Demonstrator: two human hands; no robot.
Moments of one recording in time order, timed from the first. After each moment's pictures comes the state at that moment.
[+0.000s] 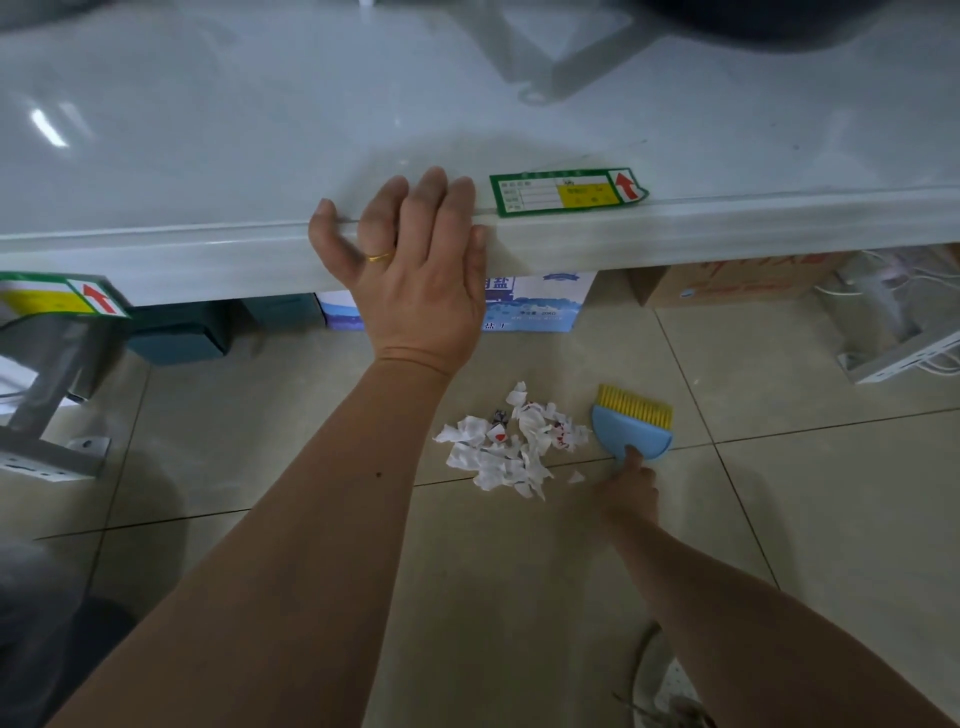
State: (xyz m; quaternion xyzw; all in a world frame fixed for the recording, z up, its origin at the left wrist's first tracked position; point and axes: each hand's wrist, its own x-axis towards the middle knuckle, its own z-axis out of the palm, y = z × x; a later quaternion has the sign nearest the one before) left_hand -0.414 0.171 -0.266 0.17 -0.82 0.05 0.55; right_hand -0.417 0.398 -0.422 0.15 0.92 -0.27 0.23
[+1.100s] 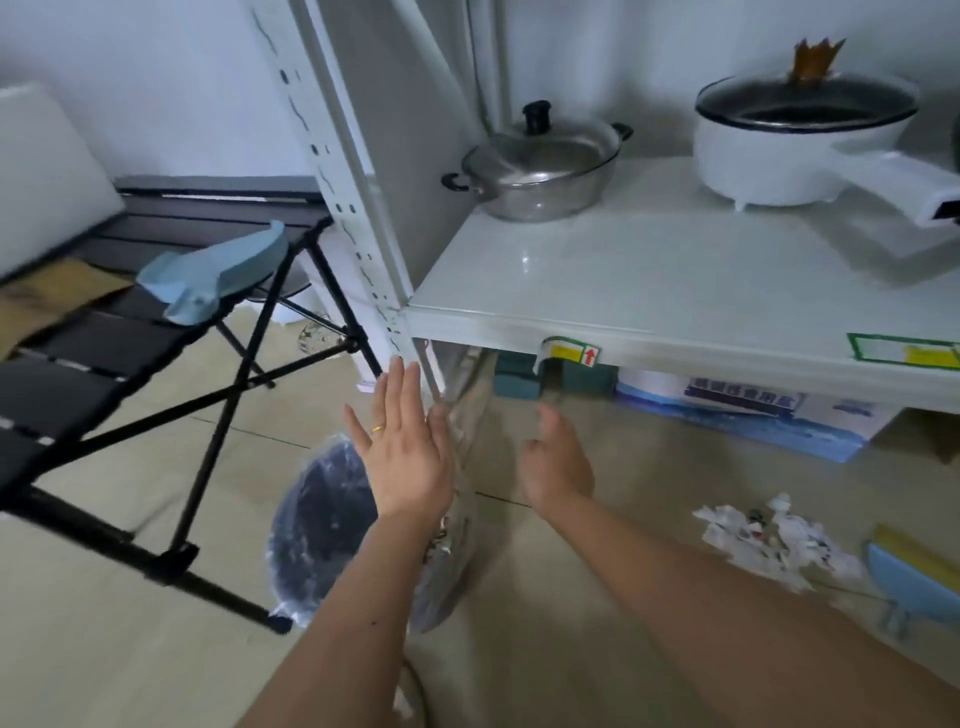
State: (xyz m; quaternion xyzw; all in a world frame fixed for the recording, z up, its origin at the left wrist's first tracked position) left_hand -0.069 0.053 -0.186 0.48 -0.82 -0.06 0.29; right_hand -0.186 0.122 -0.205 -0.28 0.85 -0.38 0.24
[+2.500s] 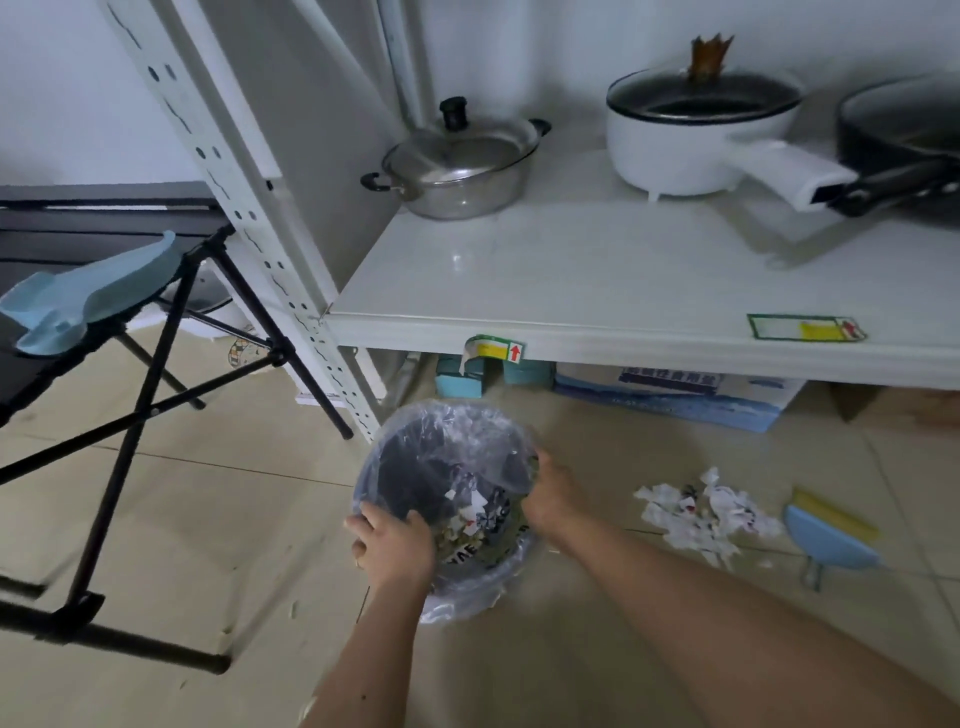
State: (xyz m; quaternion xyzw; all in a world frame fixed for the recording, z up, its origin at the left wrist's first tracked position) left_hand -0.094 0.107 -0.251 0.68 -0.64 -0.34 0.09; right_hand -0.235 0.179 -0.247 -0.22 0.85 -0.33 0.35
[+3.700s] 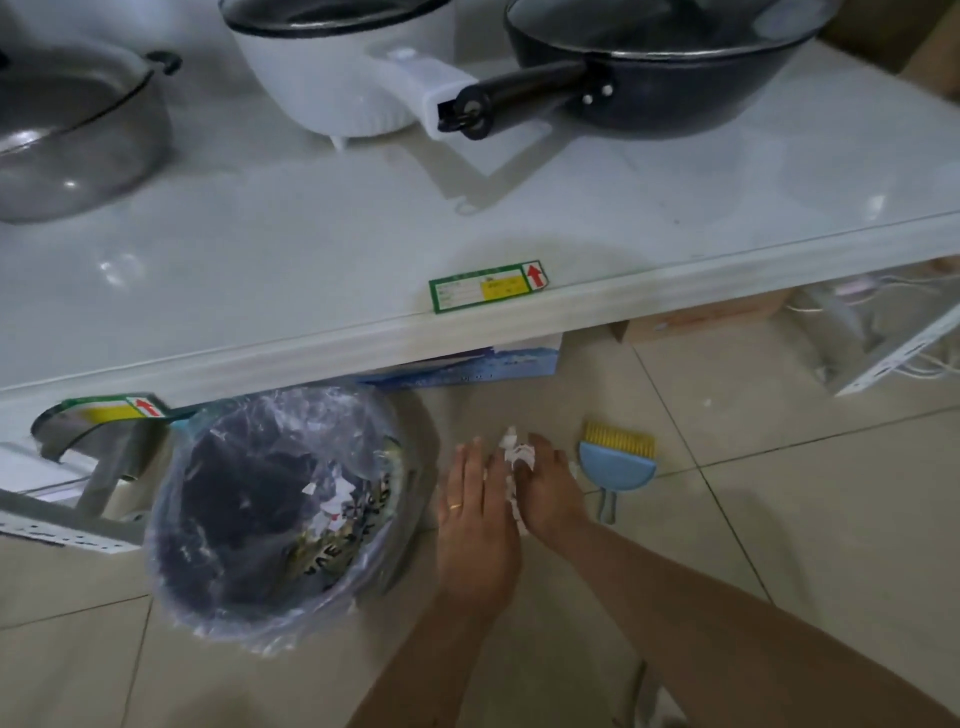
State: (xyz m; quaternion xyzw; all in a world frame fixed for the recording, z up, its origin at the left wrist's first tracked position) left_hand -0.323 0.285 -0.345 0.16 -0.96 -0.17 0.14; right_hand -0.405 0.349 -0.334 -0.08 0.89 -0.37 0.25
